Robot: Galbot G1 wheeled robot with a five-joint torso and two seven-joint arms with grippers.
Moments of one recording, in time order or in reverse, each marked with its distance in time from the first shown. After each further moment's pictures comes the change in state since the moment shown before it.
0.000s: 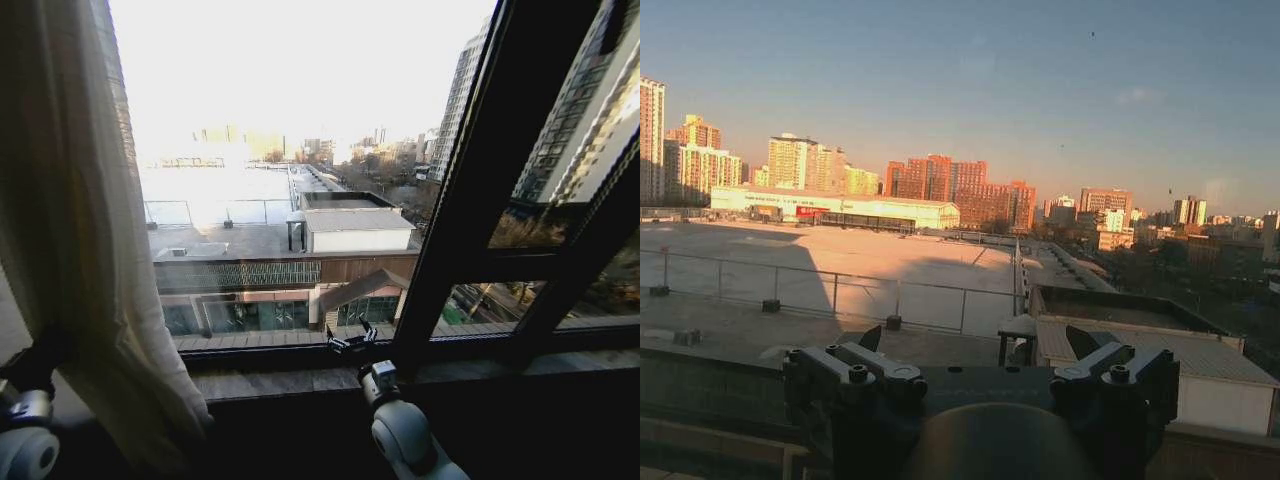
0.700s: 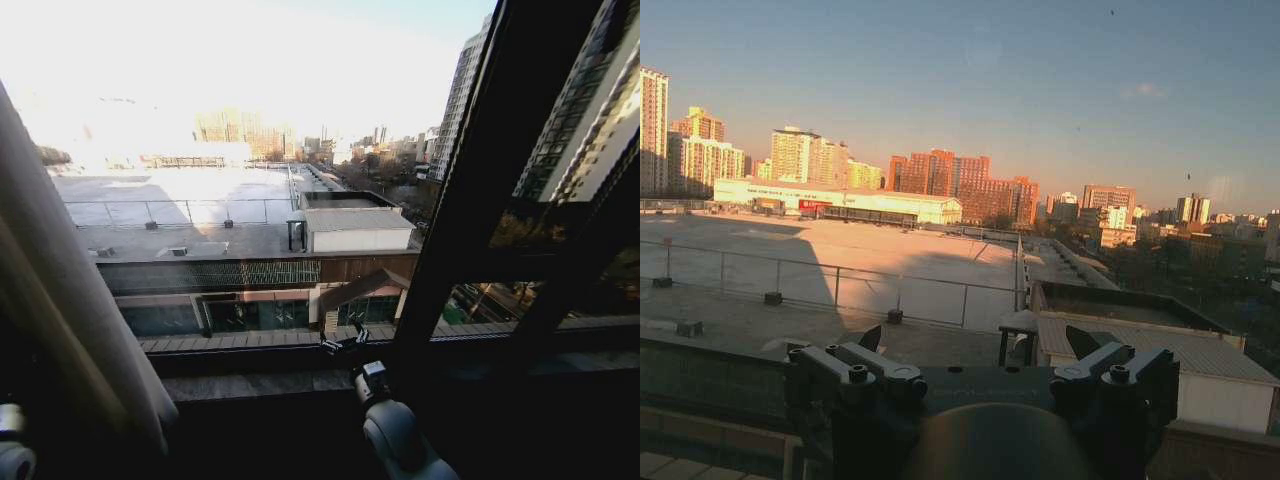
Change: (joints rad) left arm 0.098 -0.074 0.123 -0.230 0.000 0.032 0.206; right arm 0.006 0.013 -0.001 -0.040 -0.016 0.016 -0.009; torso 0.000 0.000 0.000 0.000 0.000
